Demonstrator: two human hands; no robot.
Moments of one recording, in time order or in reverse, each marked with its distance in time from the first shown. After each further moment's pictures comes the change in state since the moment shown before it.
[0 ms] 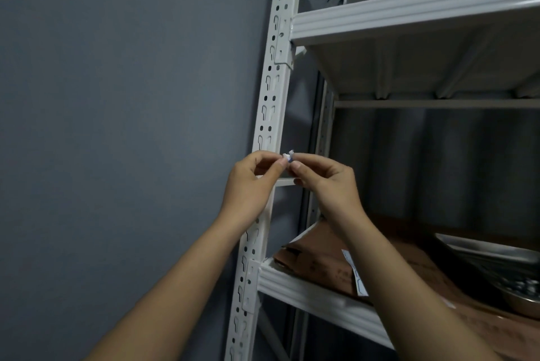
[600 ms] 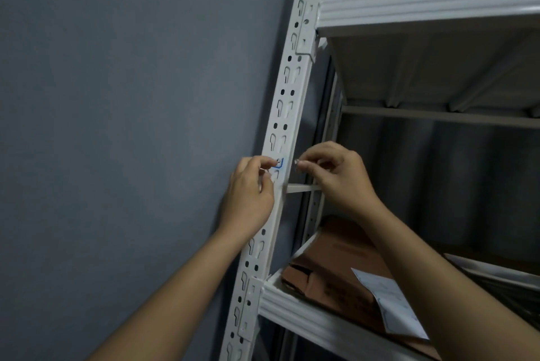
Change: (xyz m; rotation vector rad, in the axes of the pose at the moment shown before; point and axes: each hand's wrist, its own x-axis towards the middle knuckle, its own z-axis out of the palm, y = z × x) left_hand 0.028 -0.077 -0.009 0.310 0.085 0.063; right_hand 0.060 0.028 -0.003 -0.701 -0.147 -0.346
